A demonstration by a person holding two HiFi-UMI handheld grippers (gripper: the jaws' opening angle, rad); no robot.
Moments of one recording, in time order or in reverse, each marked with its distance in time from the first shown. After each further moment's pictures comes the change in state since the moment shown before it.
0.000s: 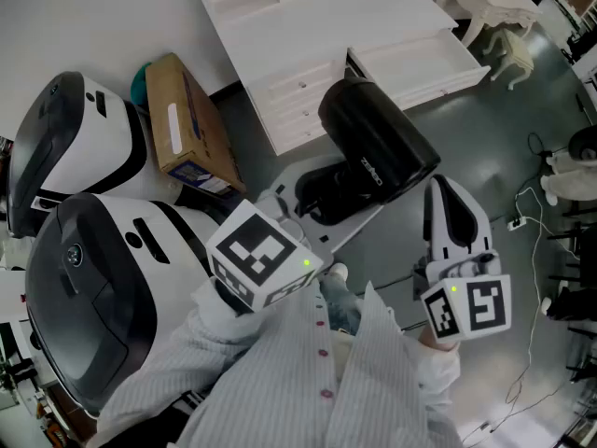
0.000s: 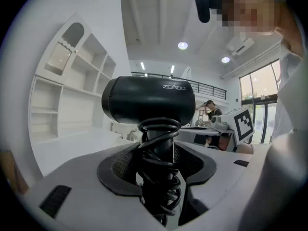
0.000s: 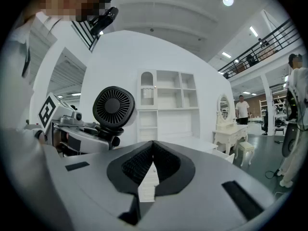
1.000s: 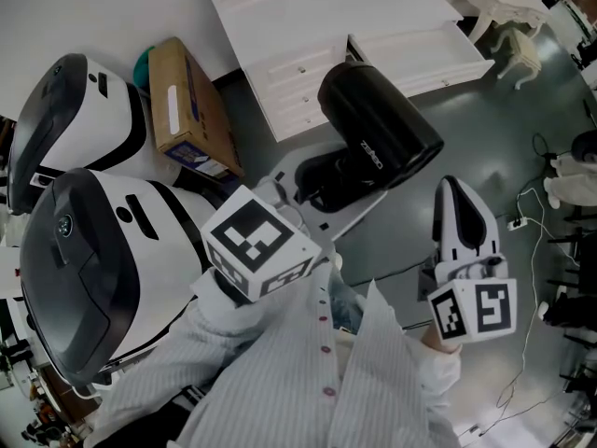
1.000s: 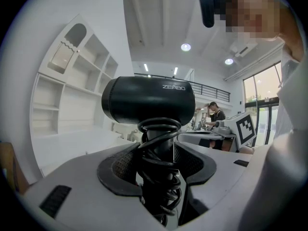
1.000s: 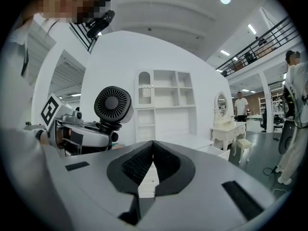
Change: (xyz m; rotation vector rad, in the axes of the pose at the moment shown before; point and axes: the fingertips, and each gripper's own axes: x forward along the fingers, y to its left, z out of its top) left arm 0.021 -0.029 -0.006 -0.029 -0.023 0.036; right arm -0.040 -0.034 -0.019 0.022 0.015 0.001
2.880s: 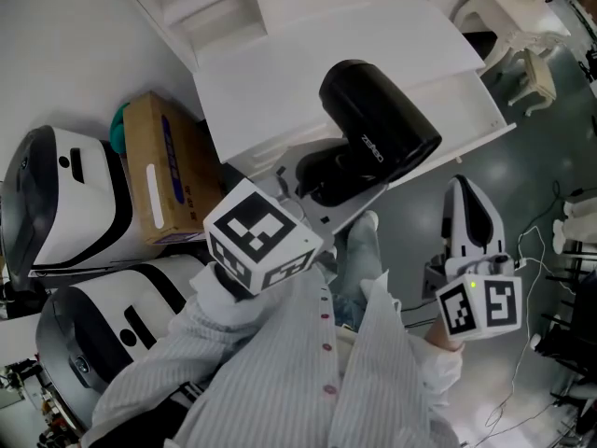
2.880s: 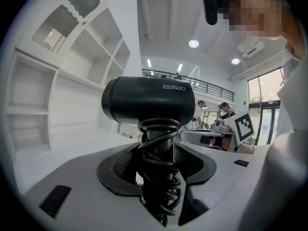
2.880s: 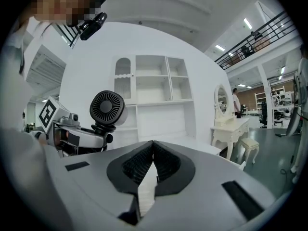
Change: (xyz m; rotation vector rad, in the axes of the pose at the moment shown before) left arm 0.177 0.294 0.069 -0.018 0.041 -0.010; right arm 0.312 -0.147 0.034 0.048 0.019 -0.055
